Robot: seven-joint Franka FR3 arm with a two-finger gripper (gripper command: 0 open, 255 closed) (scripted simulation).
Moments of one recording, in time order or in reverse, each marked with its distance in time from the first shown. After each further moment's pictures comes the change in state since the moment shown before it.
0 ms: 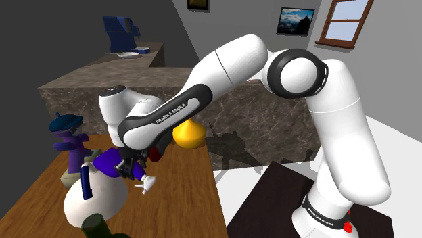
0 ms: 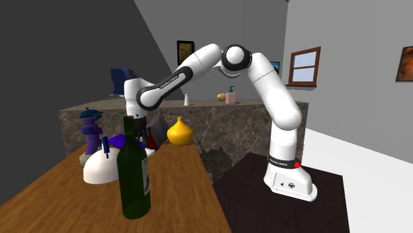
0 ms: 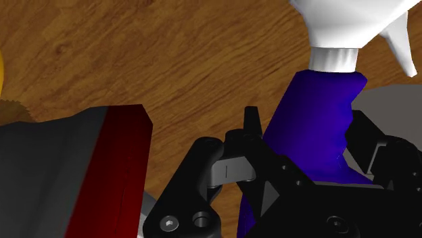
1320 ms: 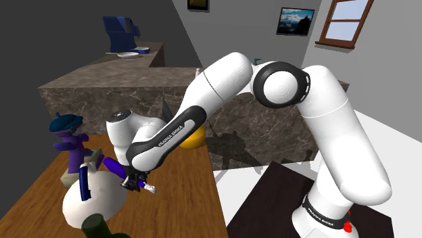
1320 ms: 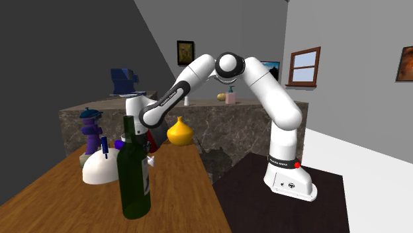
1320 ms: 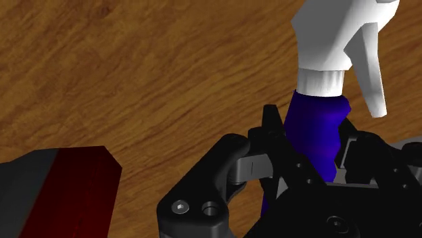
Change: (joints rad) arm 0.022 0.116 -0.034 -0.023 -0.049 0.134 0.038
